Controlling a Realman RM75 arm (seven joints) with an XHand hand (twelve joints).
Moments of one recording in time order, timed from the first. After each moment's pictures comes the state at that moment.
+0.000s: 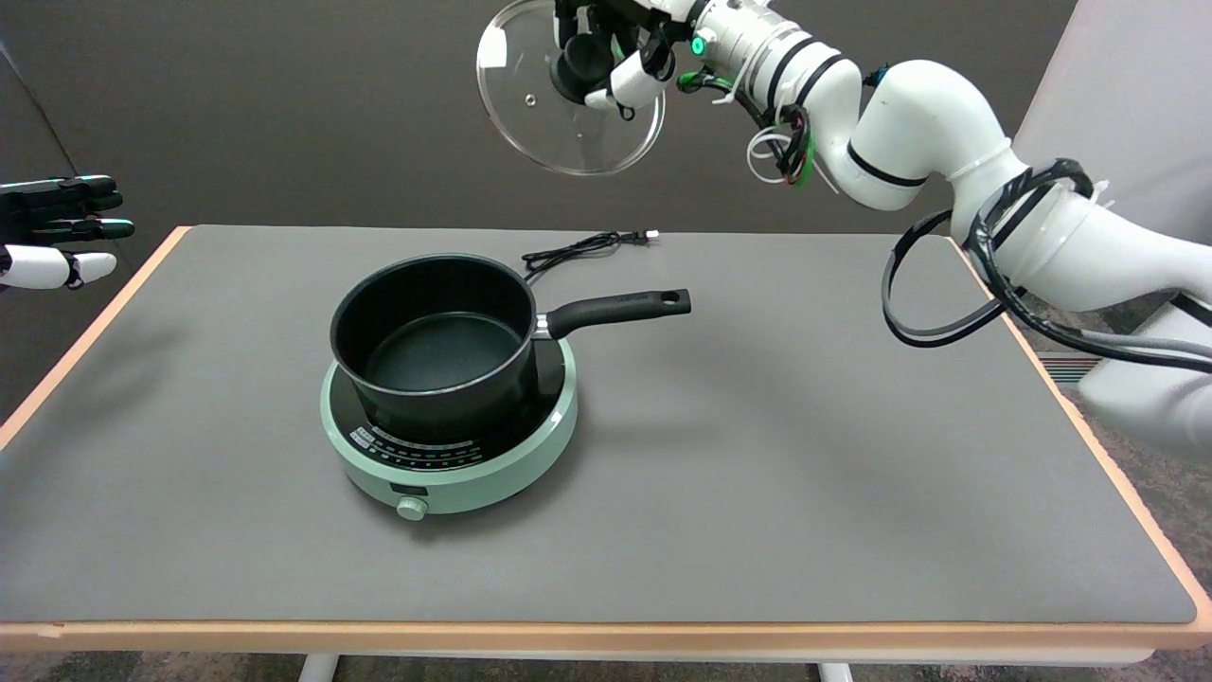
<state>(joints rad) 1.14 -0.91 -2.52 1.24 2.75 0.16 -1.49</state>
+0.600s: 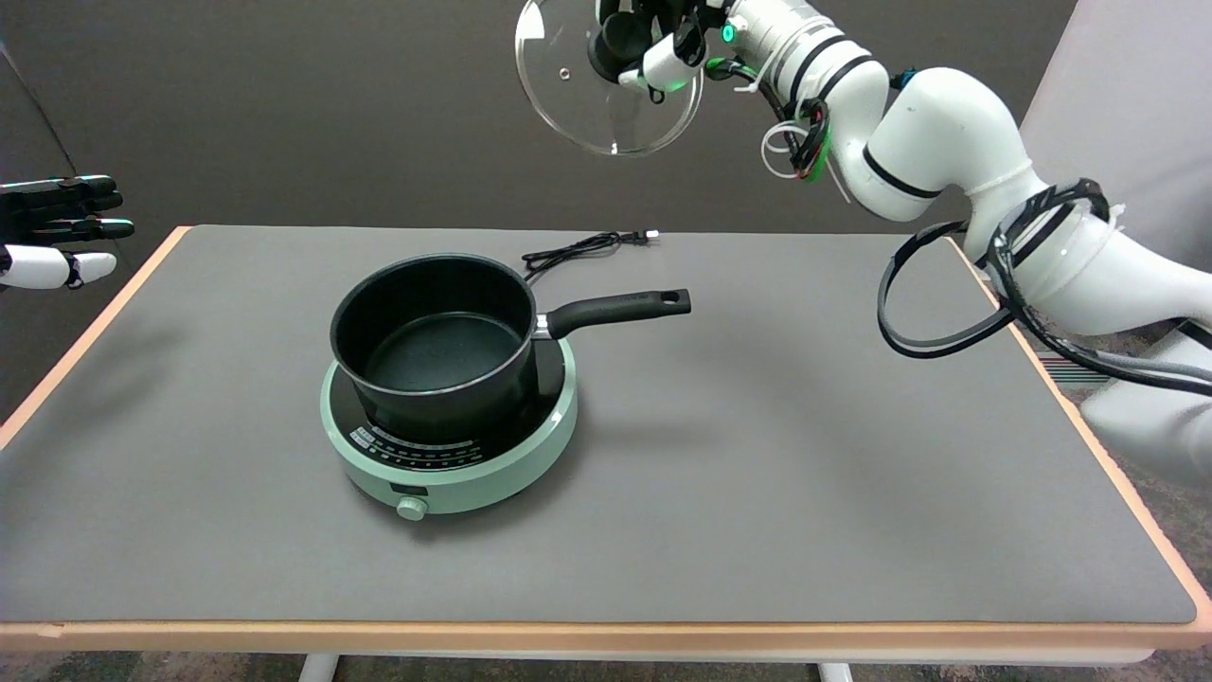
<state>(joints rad) 1.05 -0.89 -2.39 1.36 2.75 0.32 -1.57</state>
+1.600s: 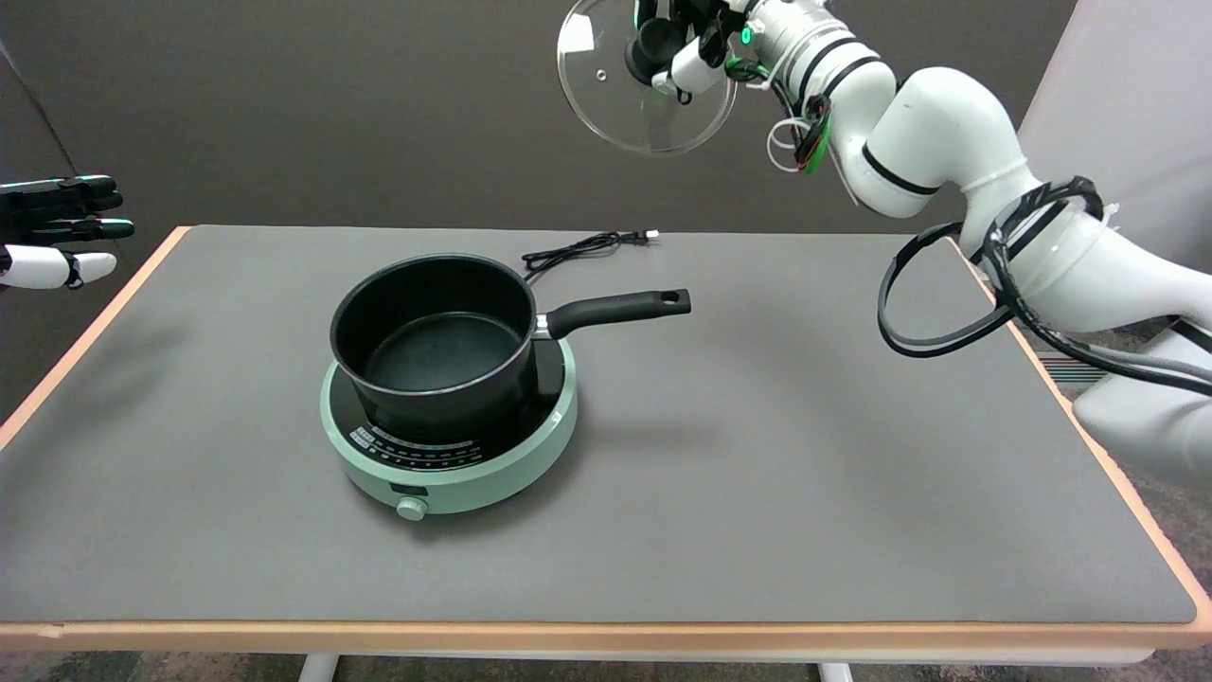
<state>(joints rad) 1.06 -0.91 -2.38 1.29 2.75 0.40 -1.61</state>
